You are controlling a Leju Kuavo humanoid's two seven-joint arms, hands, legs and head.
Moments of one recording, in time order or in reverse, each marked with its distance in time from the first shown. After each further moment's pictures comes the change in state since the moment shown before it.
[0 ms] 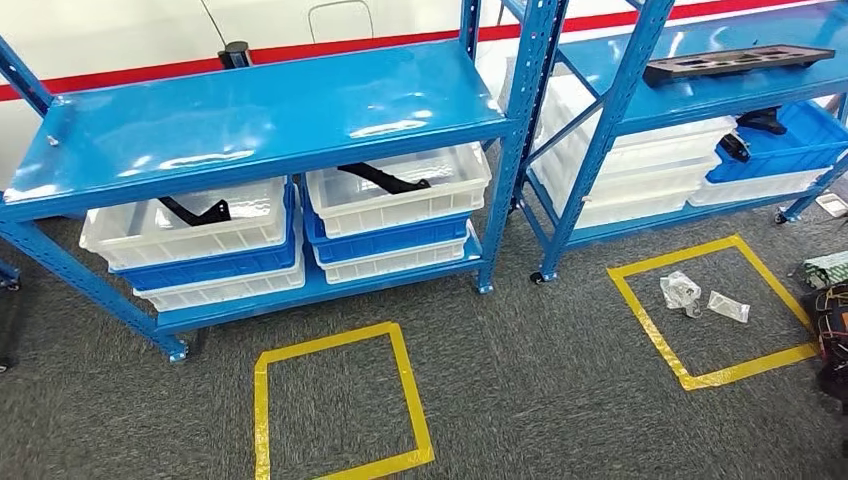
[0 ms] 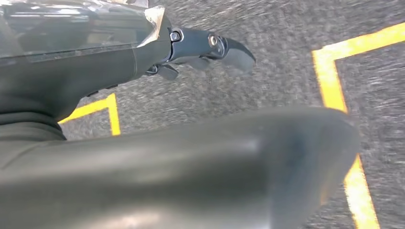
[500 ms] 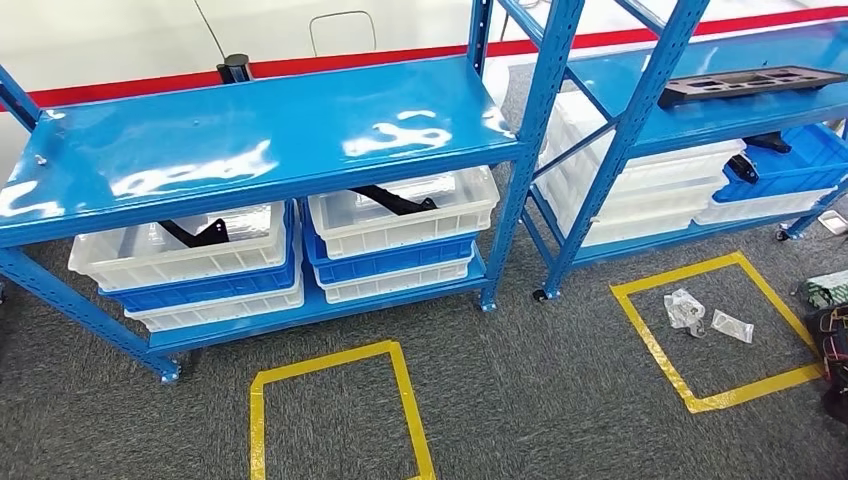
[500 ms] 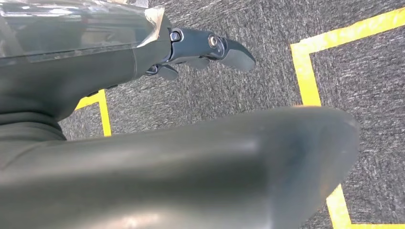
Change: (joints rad) left arm 0.002 -0.006 0.002 0.000 0.003 0.002 -0.001; right arm 0.012 -0.008 -0.011 0.001 0.003 0.000 0.000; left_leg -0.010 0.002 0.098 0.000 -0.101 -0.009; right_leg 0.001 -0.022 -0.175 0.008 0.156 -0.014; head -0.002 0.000
